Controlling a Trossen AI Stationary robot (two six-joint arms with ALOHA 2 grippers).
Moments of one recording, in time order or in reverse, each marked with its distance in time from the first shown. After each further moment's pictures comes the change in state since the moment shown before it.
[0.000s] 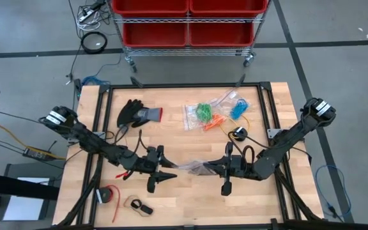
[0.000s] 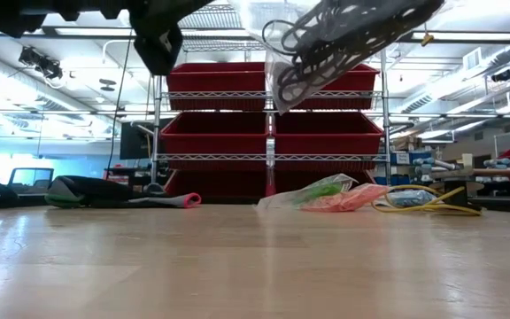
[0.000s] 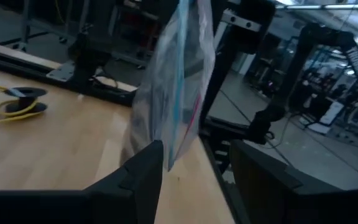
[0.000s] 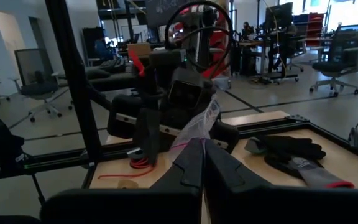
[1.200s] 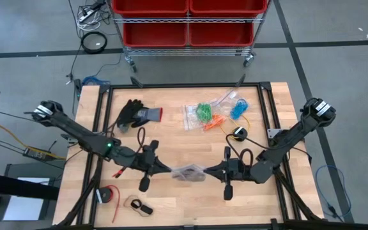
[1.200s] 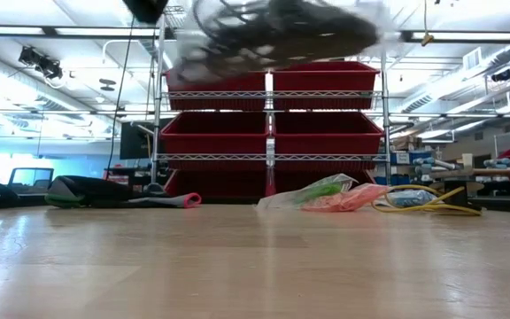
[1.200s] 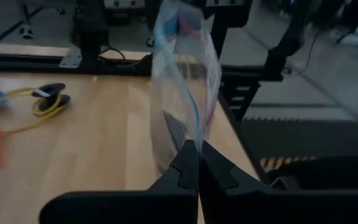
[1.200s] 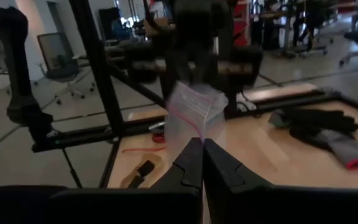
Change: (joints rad) left arm -0.007 -0.241 0.203 -0.717 0.037 0.150; right arm 0.011 0.004 0.000 -0.127 -0.080 0.149
